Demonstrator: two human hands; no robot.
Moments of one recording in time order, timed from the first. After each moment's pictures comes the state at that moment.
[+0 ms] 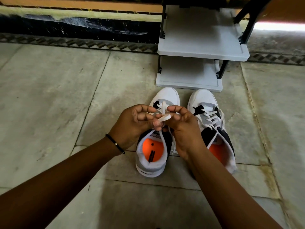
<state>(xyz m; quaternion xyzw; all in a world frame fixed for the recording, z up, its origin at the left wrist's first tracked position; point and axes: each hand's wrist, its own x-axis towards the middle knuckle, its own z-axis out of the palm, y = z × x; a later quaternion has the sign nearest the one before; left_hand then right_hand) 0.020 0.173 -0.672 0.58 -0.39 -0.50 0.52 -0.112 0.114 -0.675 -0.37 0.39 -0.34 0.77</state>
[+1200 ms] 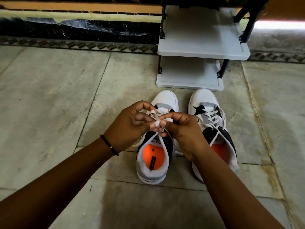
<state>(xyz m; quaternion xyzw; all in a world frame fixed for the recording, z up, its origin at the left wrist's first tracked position) 0.024 0.179 -0.657 0.62 -0.48 -0.44 0.44 -0.122 0.111 -0.684 -0.50 0.36 -0.27 0.74</state>
